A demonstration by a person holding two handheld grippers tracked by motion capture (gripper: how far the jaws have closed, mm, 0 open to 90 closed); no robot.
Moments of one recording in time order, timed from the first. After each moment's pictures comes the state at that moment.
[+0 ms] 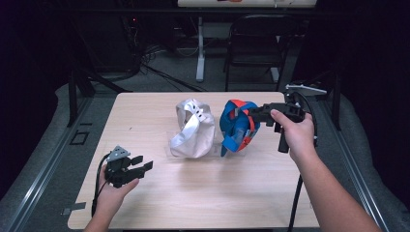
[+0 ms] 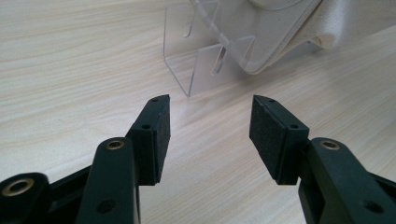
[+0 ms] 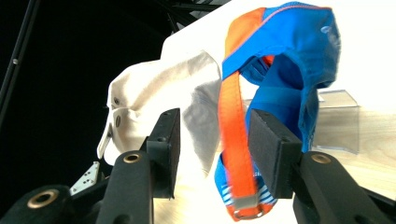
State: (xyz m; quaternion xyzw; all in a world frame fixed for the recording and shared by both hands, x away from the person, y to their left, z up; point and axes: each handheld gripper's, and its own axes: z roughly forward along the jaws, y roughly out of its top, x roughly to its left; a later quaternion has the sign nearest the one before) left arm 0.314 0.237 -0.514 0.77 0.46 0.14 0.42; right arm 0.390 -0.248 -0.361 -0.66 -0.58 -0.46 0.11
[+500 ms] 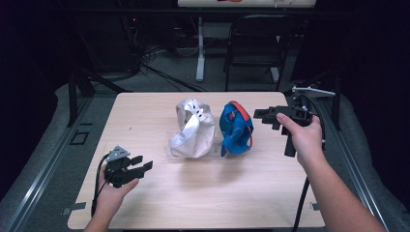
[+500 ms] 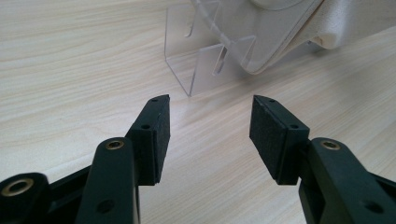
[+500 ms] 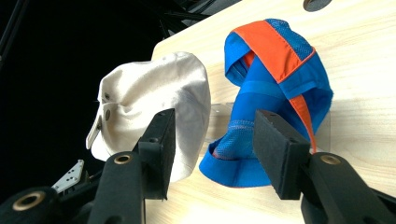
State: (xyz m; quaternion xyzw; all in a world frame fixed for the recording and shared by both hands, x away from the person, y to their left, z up) left arm 0.314 0.237 -0.514 0.76 0.46 0.14 0.43; right arm 0.378 -0.257 -0.358 -0.66 -0.59 -0.46 0.07
